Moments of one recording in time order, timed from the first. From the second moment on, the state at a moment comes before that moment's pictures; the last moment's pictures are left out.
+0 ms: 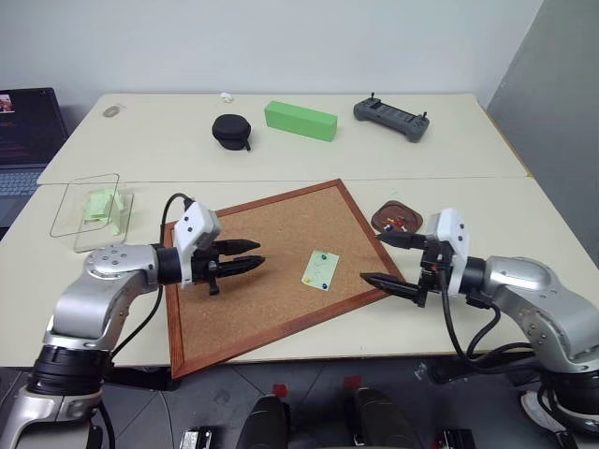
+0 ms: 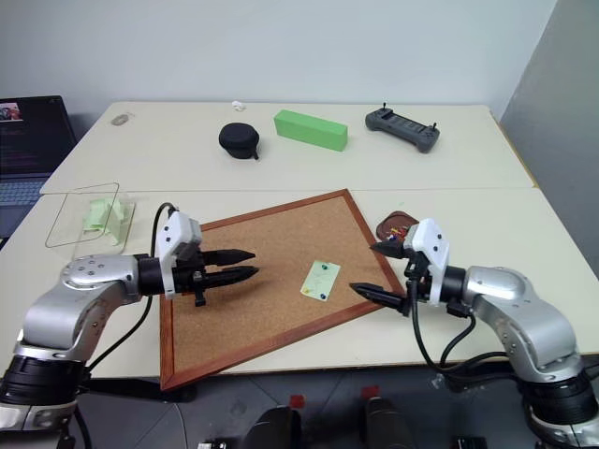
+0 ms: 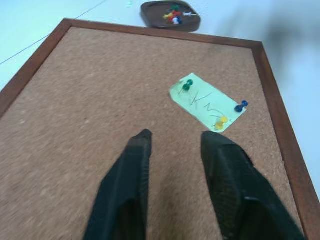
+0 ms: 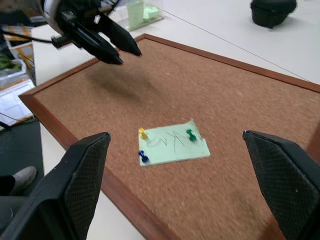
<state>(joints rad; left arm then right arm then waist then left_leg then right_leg) -0.32 0.77 0.03 -0.10 -0.44 0.48 -1.08 -0.30 -0.63 0.06 -0.43 0.55 0.62 0.84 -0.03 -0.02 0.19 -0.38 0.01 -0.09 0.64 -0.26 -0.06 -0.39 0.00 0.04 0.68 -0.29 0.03</state>
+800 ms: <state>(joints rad) -0.28 0.62 -0.08 0.02 -0.31 0.38 -0.99 -0.43 -0.37 0.26 -0.07 0.26 0.37 0.77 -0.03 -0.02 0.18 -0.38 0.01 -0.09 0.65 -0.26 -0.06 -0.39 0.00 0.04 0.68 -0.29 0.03</state>
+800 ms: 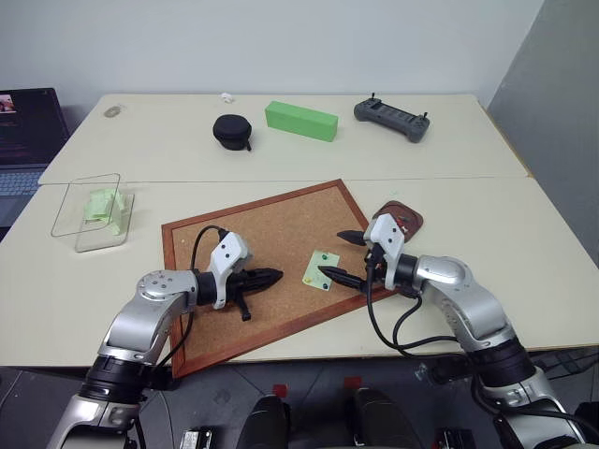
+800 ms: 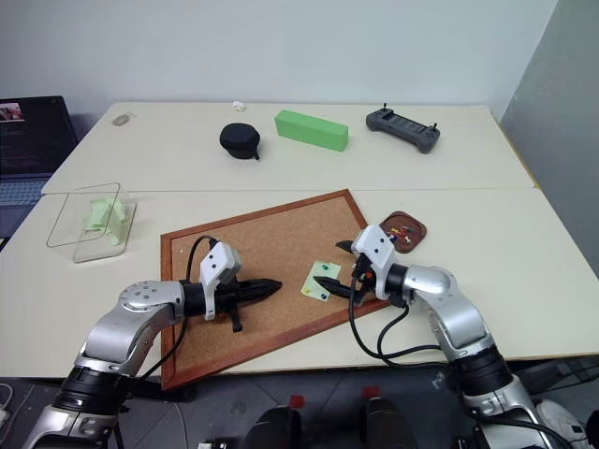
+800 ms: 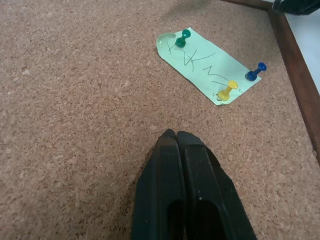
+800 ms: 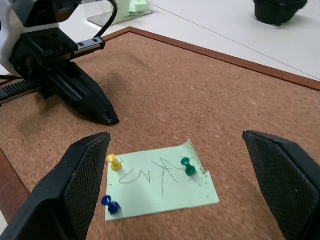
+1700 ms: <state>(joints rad) -0.29 0.64 -0.09 0.04 -0.30 0.35 -1.03 -0.53 -0.27 0.30 0.26 0.12 0.22 0.80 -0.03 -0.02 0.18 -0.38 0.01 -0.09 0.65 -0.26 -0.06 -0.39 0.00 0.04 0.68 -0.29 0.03</state>
